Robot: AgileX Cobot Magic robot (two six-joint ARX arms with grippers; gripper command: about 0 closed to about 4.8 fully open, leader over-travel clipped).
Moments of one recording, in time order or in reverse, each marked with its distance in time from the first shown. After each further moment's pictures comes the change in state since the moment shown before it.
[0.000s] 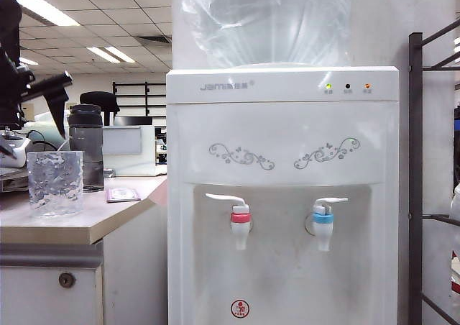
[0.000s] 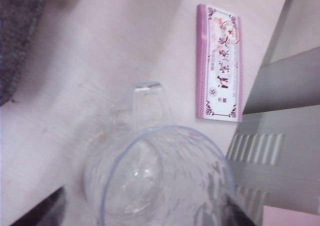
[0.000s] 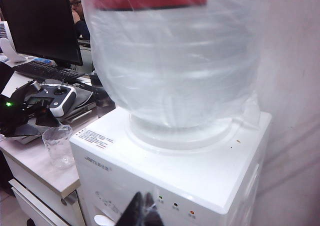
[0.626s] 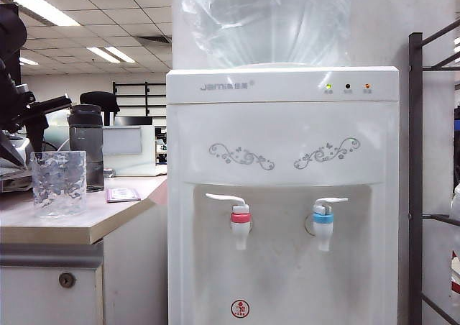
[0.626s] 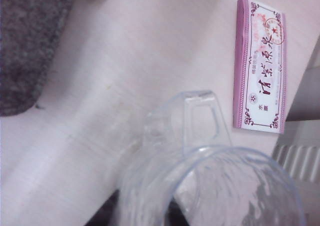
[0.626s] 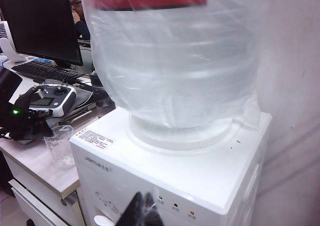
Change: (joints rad) left arm 0.000 0.066 0.000 0.023 -0.070 0.002; right arm 0.000 0.000 0.000 0.000 0.000 0.000
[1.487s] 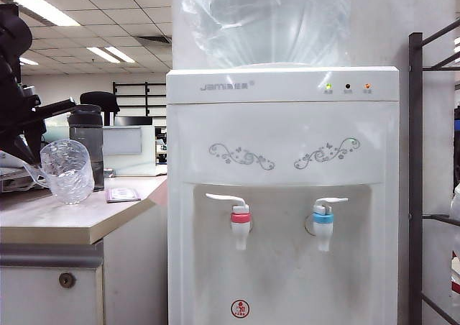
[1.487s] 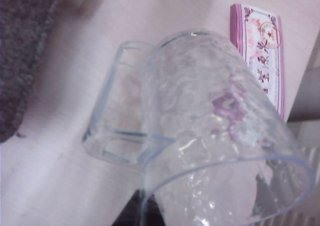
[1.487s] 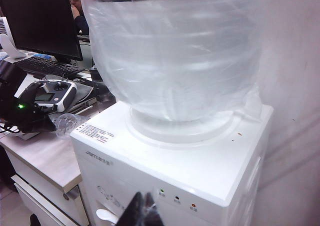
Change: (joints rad) left arm -0.001 0.045 0.051 -0.004 0.005 0.047; right arm 0.000 0.000 0.000 -0.025 0.000 0.000
